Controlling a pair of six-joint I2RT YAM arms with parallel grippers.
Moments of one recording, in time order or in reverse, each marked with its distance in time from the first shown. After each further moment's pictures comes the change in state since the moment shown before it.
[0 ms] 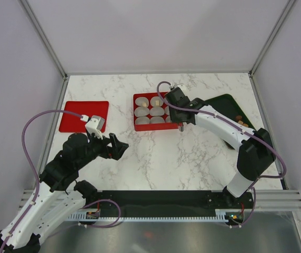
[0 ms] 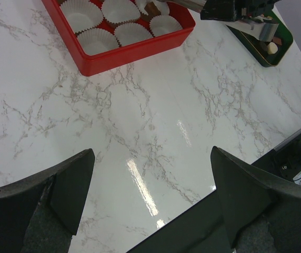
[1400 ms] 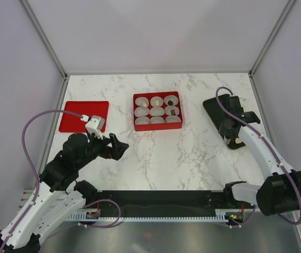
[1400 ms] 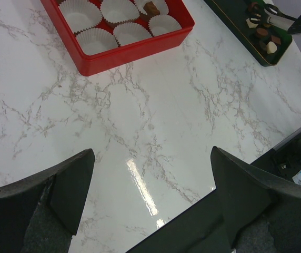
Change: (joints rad) left arm -0.002 0.000 0.000 0.000 0.004 0.000; right arm -0.481 -0.434 -0.348 -0.200 0.024 -0.005
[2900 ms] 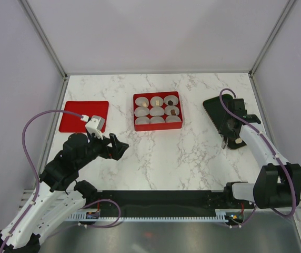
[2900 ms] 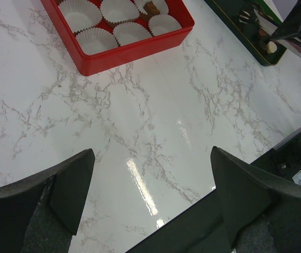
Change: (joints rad) left arm 0.000 0.001 0.000 0.000 0.000 0.000; right arm -0.148 0.051 -0.116 0.180 -0.180 -0.024
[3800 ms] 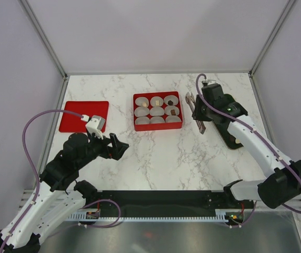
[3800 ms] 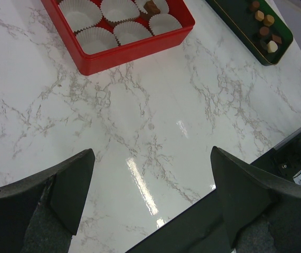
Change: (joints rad) left arm 0.000 0.004 0.000 0.000 0.000 0.000; right arm 0.337 0.014 0.287 -0.004 -0.087 0.024
